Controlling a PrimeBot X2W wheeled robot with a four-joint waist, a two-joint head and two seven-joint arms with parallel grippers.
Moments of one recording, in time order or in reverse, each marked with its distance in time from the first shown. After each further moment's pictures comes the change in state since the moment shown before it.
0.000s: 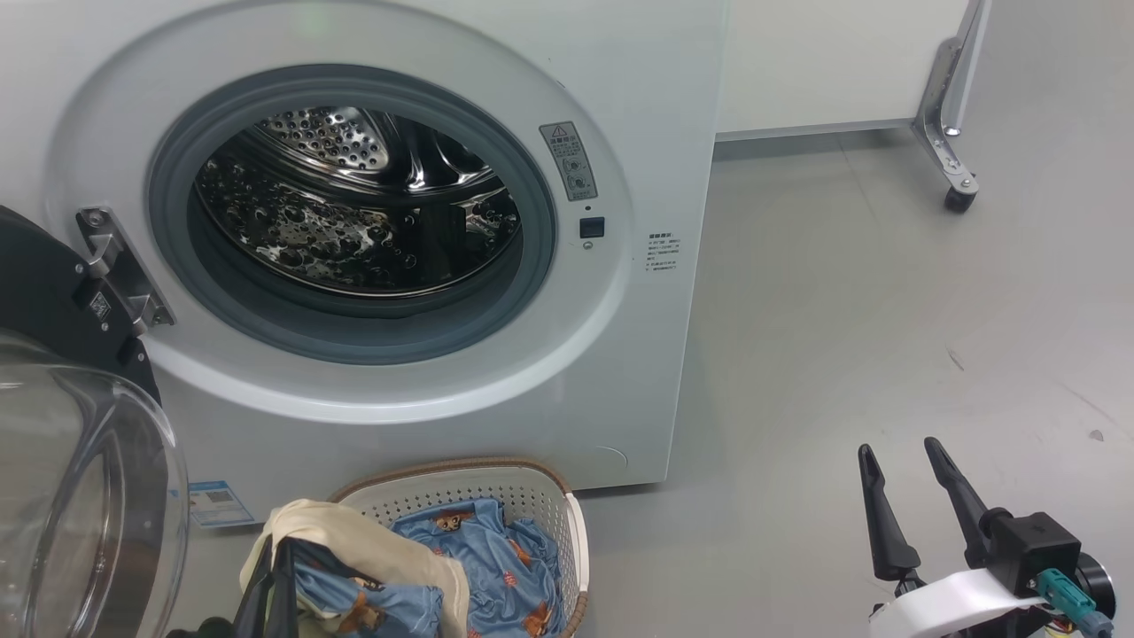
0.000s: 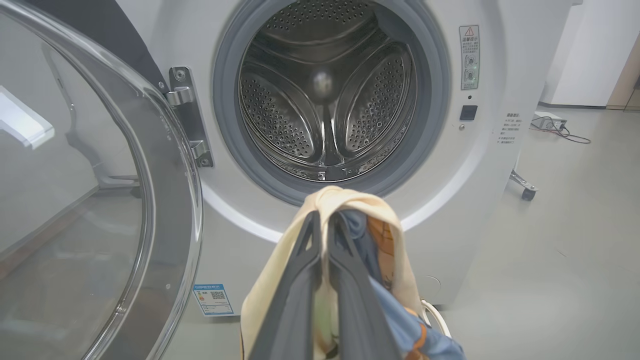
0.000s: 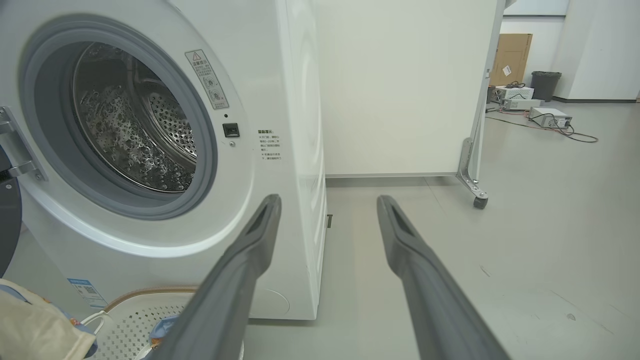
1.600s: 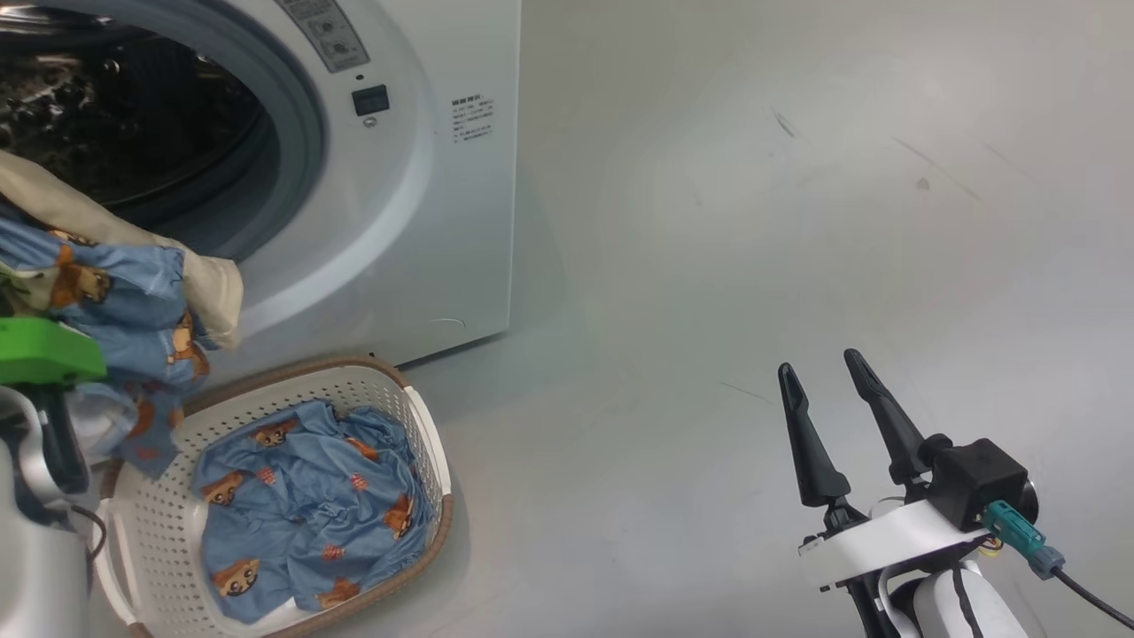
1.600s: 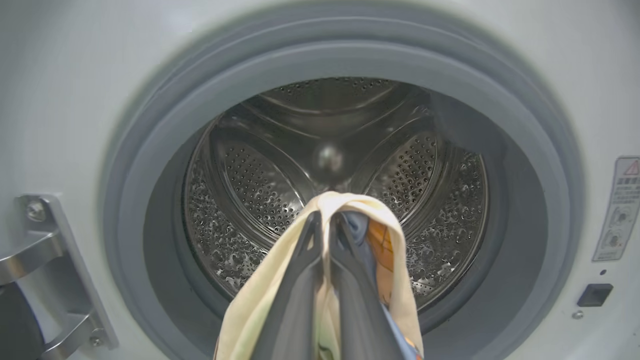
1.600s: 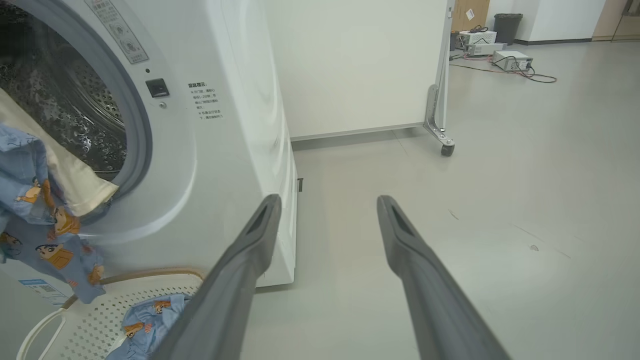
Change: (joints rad) left arm -0.621 0.167 0.205 0.122 -0.121 0.061 0.086; right arm -0.136 -0.001 0.166 -0.061 0.081 -0.002 0.000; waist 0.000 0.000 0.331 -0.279
